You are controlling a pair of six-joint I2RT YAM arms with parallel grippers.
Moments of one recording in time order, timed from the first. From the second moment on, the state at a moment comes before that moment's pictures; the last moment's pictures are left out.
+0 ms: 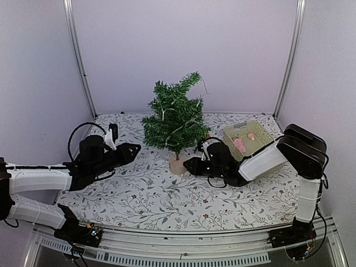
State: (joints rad) left arm -0.65 1.16 0.44 0.45 -0.03 -0.73; right arm 0.88 1.96 0.88 0.63 -0.01 0.71
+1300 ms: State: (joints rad) left arm -0.52 1.00 0.44 0.23 -0.06 -0.68; right arm 0.81 2.22 1.21 0.65 -0.19 0.63
